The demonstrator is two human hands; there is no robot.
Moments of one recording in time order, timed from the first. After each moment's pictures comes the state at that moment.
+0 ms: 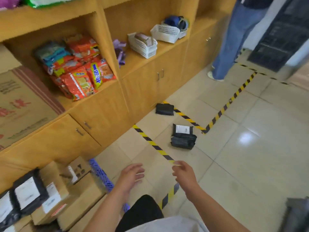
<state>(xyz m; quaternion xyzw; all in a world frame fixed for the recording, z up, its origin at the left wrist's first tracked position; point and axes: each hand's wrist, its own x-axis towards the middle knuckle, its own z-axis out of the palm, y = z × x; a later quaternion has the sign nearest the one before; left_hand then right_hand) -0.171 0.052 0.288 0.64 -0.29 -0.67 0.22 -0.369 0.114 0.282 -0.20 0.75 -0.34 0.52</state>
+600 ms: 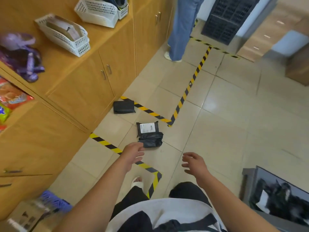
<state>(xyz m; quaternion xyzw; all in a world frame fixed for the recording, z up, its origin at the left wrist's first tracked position) -0.448 -0.180 0.244 0.59 -0.36 -0.72 0.03 -0.626 -0.001 0.272 0.00 0.81 -0.36 0.46</state>
